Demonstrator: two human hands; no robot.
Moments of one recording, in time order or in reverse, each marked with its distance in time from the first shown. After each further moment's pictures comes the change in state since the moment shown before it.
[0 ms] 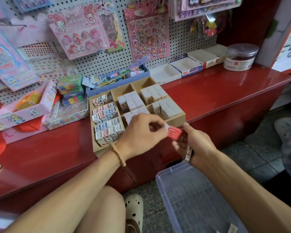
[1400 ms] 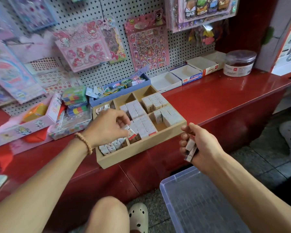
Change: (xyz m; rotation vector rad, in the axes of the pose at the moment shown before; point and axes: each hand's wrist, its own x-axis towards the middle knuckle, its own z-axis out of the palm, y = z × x) left_hand 0.018 -0.039 -0.081 0.334 -0.058 -0.191; right_hand 0.005 -0.013 -0.001 0.190 -0.077 -0.001
